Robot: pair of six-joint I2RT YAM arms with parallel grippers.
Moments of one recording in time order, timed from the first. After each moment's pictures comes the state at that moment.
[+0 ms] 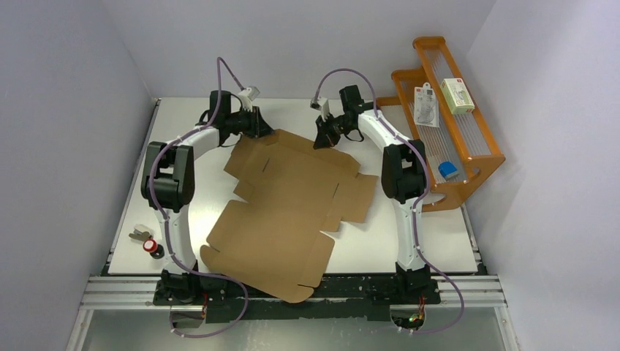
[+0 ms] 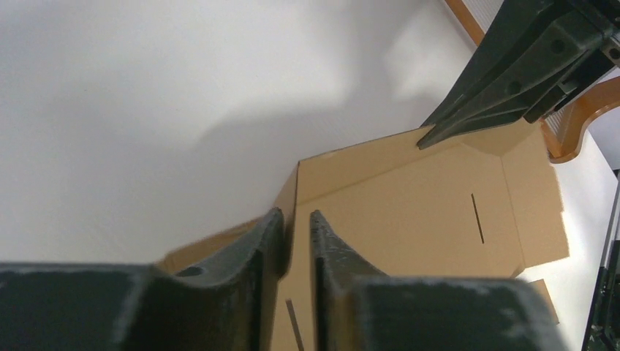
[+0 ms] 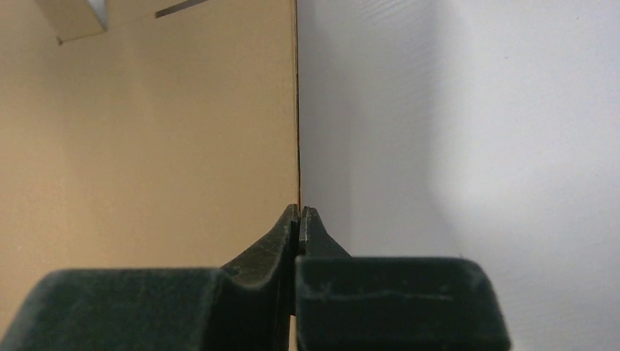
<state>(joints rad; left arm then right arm) -0.18 2.10 1.48 0.08 0.78 -0.14 0.29 2.33 1.98 -0.70 -0.82 -0.54</state>
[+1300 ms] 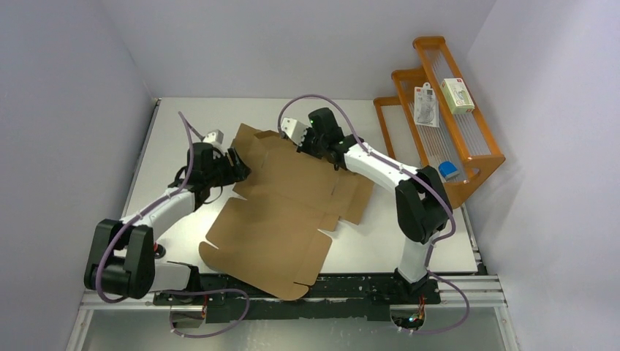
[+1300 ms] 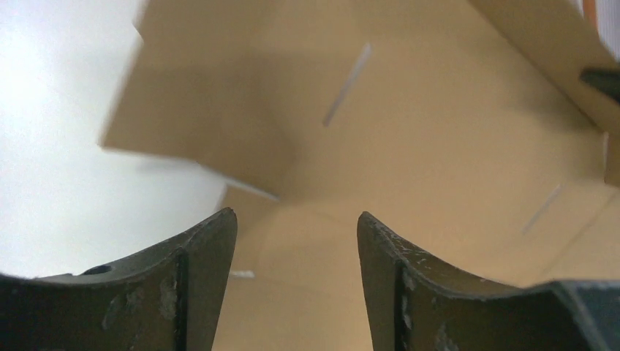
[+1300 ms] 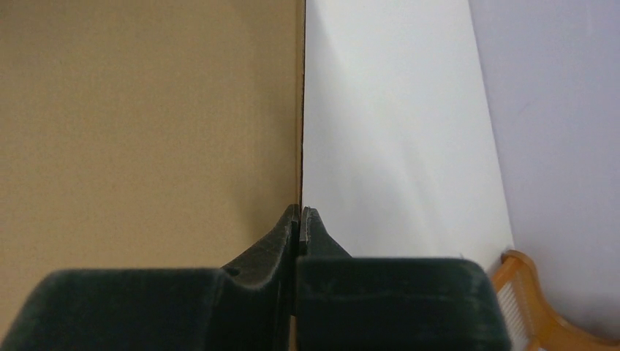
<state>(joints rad) -0.19 1.35 0.68 0.09 0.17 -0.47 0.61 1.84 1.39 -0.22 -0.06 -0.74</state>
